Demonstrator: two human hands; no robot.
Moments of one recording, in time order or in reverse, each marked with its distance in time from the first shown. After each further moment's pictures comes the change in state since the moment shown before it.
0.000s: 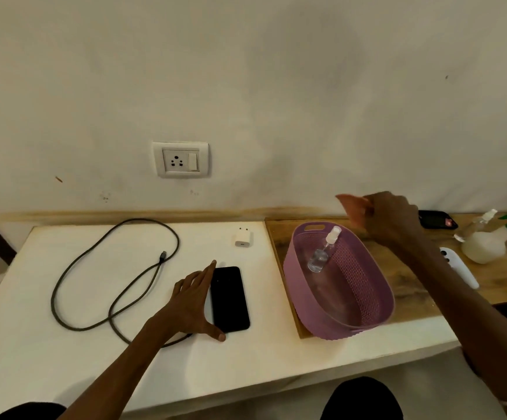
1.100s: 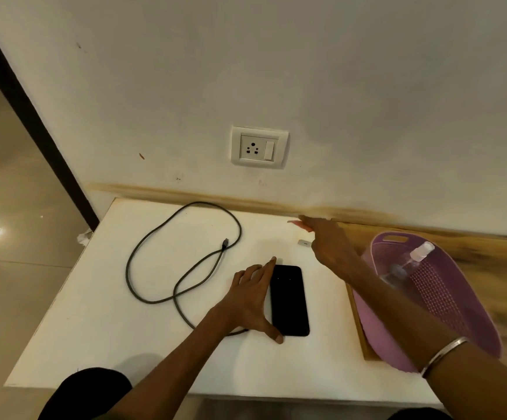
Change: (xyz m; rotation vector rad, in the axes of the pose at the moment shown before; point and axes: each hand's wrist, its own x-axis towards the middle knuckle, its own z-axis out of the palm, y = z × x) left_hand 0.000 -0.009 0.008 -0.042 0.089 0.050; right_hand 0.025 -0.144 0.187 0.259 -0.250 -0.353
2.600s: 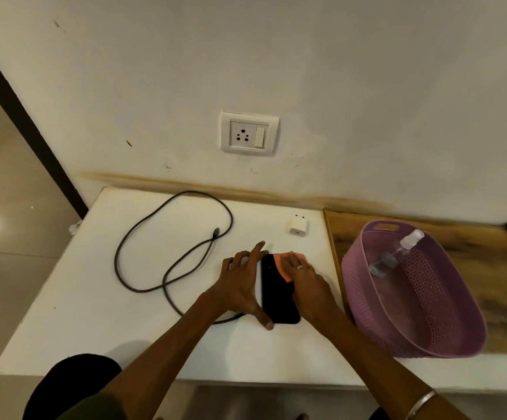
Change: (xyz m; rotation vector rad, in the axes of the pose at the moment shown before) left_hand 0.006 0.003 -0.005 -0.031 0.001 -0.054; right_hand -0.068 0.033 0.098 -0.031 -0.324 0.130
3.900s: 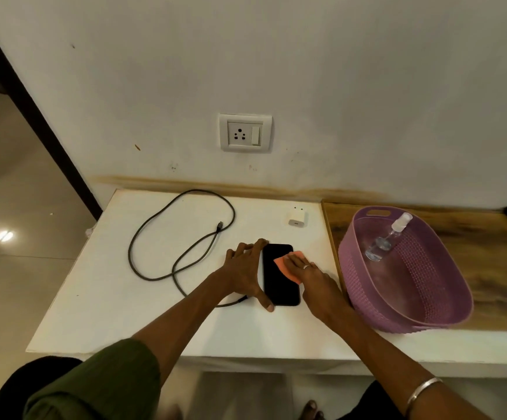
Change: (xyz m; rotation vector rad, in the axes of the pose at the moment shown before) left_hand -0.003 0.014 -0.009 0.101 -0.099 -0.088; right_hand -0.056 0.009 -0.018 0.063 0.133 -0.275
